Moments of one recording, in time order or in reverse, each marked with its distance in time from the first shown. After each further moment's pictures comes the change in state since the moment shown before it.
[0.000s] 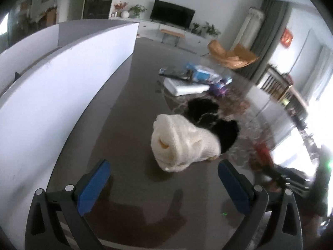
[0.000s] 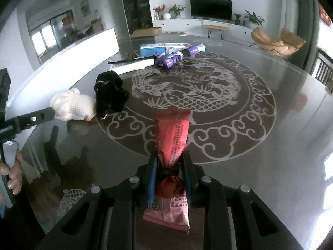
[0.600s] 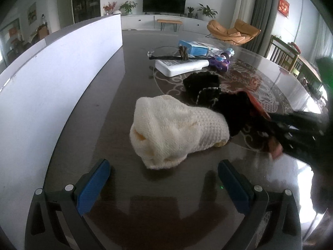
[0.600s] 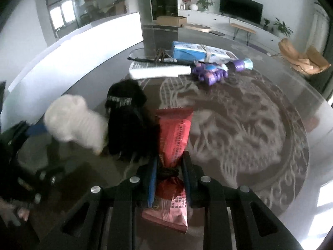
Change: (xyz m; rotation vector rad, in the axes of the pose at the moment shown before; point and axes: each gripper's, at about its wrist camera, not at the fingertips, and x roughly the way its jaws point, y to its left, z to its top) left arm 0.034 -0.032 -0.009 0.174 0.084 0.166; right arm 0.040 0.044 0.047 -0.166 0.082 0.052
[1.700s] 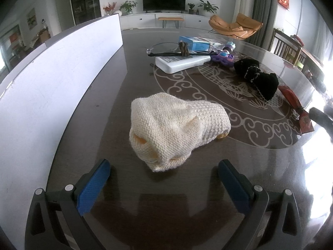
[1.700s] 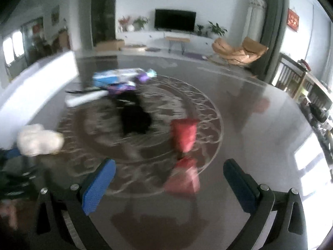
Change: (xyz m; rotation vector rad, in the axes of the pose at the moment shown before) left arm 0.004 -0.006 0.000 0.030 0.015 0.049; right arm -0.061 -0.072 -0.025 0.249 -0.117 -0.355
